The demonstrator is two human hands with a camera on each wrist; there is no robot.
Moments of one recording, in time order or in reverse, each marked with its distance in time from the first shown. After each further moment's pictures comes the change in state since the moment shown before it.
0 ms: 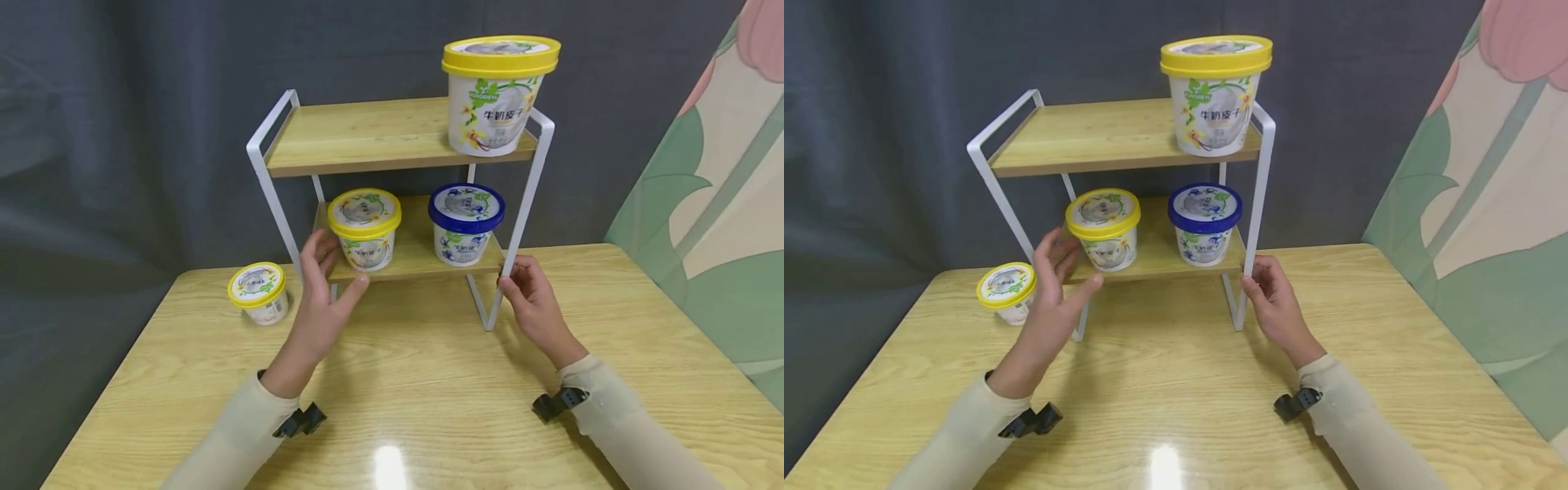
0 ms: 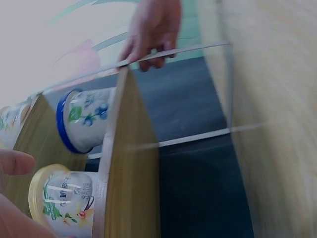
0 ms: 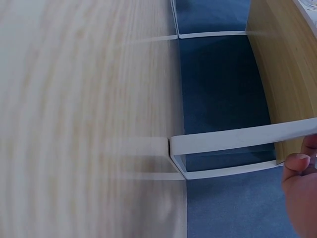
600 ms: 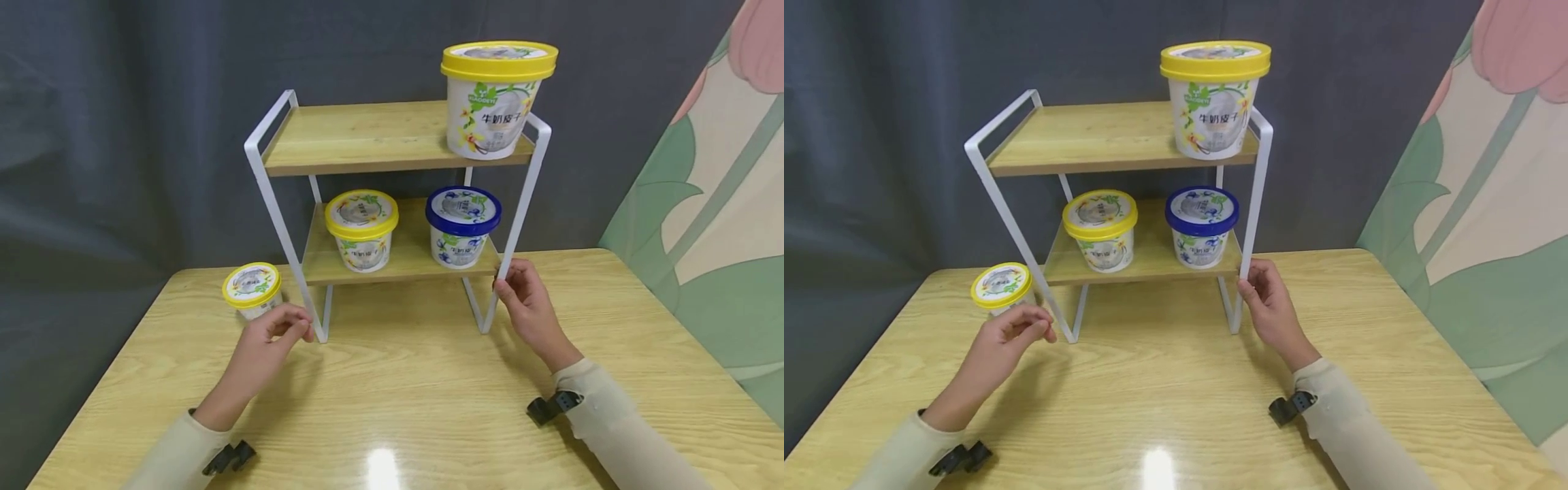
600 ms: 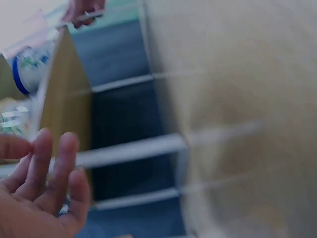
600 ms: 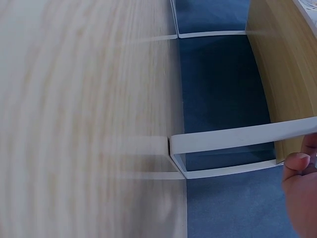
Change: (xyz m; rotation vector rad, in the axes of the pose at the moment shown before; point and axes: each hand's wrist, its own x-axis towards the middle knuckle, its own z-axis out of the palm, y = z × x) left_hand -0.044 -0.053 -0.063 0.275 -0.047 -0.077; right_hand 0.001 0.000 -0.002 0.003 -0.010 -0.016
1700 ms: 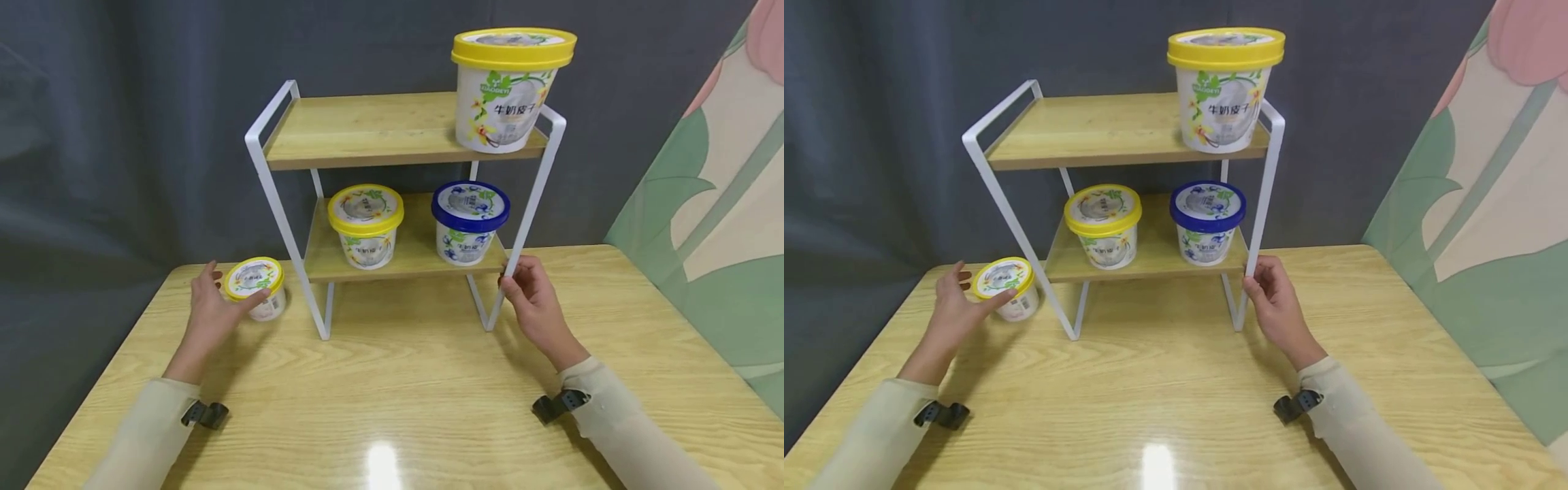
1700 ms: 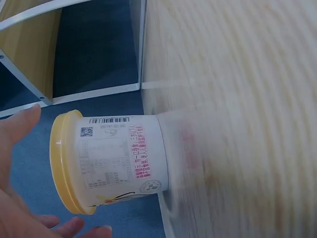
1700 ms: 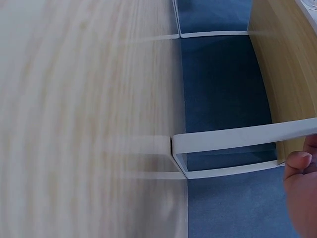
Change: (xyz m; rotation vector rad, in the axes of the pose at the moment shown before) left_hand 0.053 -0.066 -0.065 0.264 0.187 -0.359; right_hand -0.001 0.002 0.003 0.054 0.009 -0.004
